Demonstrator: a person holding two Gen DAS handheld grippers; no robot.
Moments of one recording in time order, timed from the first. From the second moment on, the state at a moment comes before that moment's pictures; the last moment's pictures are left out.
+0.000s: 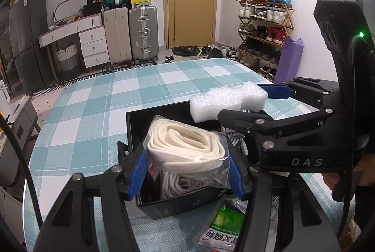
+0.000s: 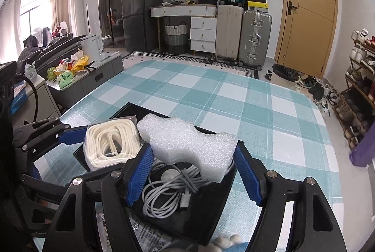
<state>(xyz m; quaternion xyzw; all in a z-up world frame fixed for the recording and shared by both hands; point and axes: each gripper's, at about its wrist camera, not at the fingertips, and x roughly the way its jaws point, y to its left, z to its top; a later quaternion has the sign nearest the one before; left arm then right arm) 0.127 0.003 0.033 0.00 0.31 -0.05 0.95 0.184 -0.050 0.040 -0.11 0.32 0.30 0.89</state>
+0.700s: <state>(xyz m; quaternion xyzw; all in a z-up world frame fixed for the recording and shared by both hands) 0.117 0.008 0.041 -0.04 0.31 -0.04 0.95 0.174 -0.082 0.049 -0.06 0.30 0.32 0.90</state>
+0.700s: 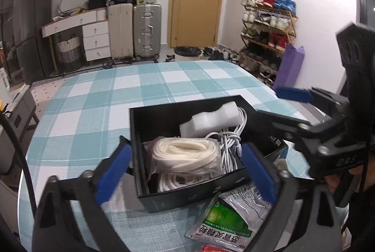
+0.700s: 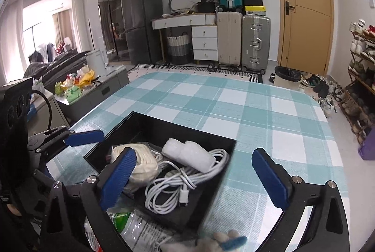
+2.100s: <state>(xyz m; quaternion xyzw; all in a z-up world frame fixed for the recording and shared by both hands) 0.028 0.001 0.011 -0.03 0.34 -0.04 0.94 0.129 -0.145 0.017 -0.08 0.35 0.32 0.88</state>
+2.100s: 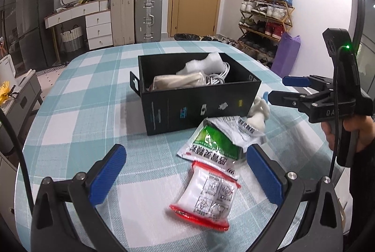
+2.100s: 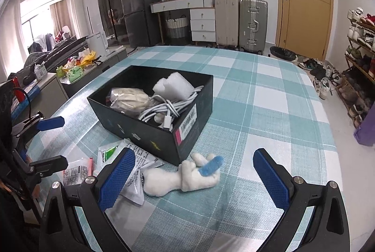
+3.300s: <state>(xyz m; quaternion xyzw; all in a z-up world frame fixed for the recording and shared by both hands) 0.028 -0.008 -0.008 -0.01 0.38 -0.08 0.92 0.134 -0.115 -0.035 -0.14 0.44 0.32 0.83</state>
